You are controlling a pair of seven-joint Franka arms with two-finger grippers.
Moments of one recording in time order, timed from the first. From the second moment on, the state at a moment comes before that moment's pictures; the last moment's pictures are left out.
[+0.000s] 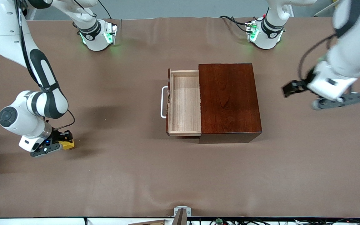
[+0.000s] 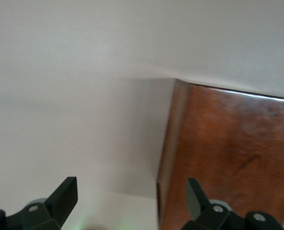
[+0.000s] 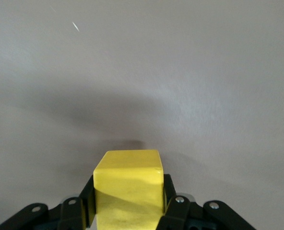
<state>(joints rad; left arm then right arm) -0.12 0.15 -0.05 -1.45 0.01 1.52 -0.32 -0.04 0.55 -0.05 -1.82 0.07 2.44 -0.48</state>
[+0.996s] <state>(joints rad) -0.07 0.11 -0.05 -1.49 0.01 1.56 -0.11 0.30 0.40 -0.01 -1.60 0.07 2.08 -0.85</state>
